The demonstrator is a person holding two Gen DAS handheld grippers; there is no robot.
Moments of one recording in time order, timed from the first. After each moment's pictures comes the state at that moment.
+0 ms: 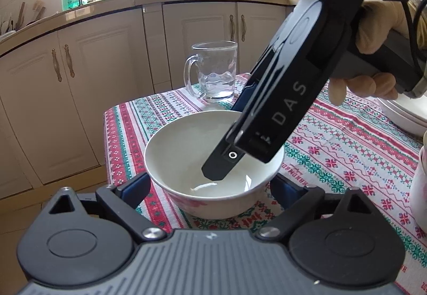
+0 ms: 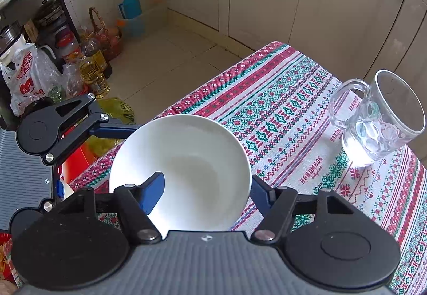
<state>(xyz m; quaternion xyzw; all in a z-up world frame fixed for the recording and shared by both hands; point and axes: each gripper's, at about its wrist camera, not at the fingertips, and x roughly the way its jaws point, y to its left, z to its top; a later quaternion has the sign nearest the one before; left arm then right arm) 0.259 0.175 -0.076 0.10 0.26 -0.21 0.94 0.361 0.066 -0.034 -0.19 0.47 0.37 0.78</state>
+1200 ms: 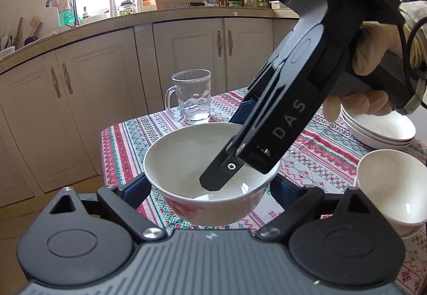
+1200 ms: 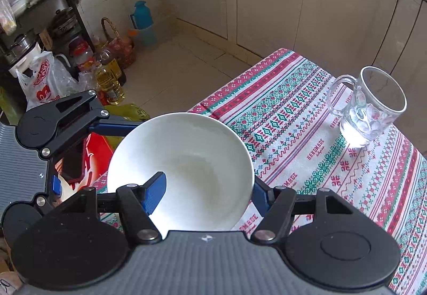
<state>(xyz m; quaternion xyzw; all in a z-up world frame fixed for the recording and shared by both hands) 0.202 0.156 -0.025 0.11 0.25 -0.22 0.94 0.307 0.039 0.008 -0.17 0.45 0.39 0.79</state>
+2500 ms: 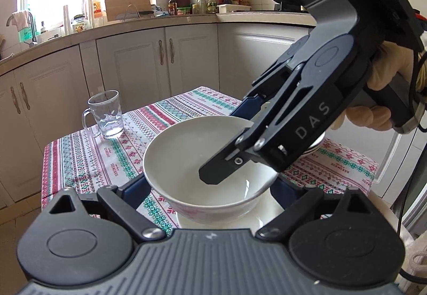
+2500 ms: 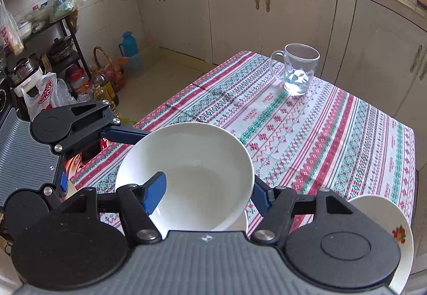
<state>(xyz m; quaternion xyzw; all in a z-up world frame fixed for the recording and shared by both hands) 0.111 0.048 0.005 0.11 0.25 -0.30 0.91 0.162 -0.104 0.052 -0.12 0.41 0.34 0.84</state>
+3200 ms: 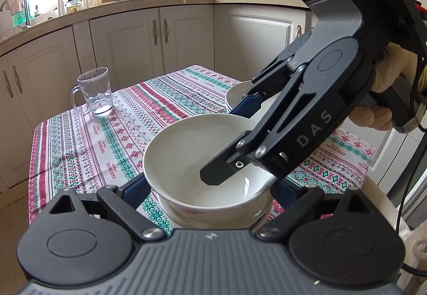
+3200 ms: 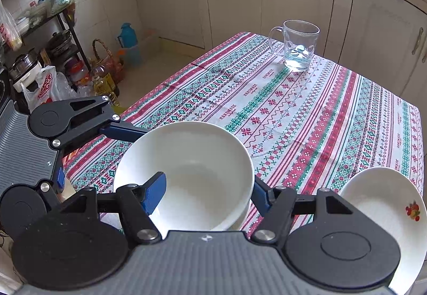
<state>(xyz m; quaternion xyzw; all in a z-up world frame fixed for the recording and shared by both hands) 0.112 0.041 -0.012 0.11 0.29 -0.30 0.90 0.156 -0.112 0.023 -0.11 0.43 0.34 0.83</state>
